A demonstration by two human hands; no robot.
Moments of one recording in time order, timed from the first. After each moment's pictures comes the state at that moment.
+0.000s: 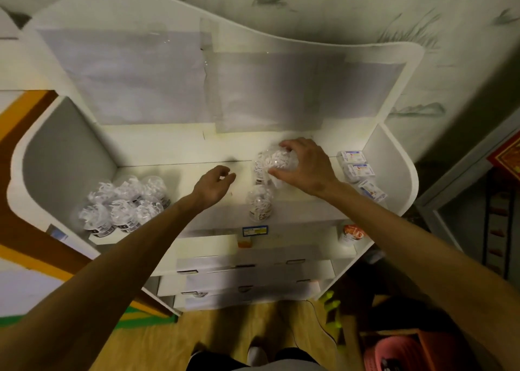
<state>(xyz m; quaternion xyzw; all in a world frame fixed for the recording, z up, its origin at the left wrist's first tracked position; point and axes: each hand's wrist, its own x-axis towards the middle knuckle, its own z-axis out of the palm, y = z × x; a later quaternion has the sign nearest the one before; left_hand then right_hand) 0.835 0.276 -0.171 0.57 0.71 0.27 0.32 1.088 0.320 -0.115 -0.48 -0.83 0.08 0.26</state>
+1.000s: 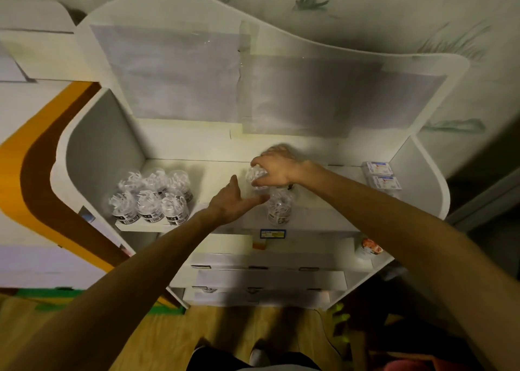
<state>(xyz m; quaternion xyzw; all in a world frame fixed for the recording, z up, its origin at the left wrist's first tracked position) 0.830 0.231 -0.170 0.54 0.73 0.22 0.36 0.966 0.364 -0.127 -0.33 -0.94 0.01 -0.09</state>
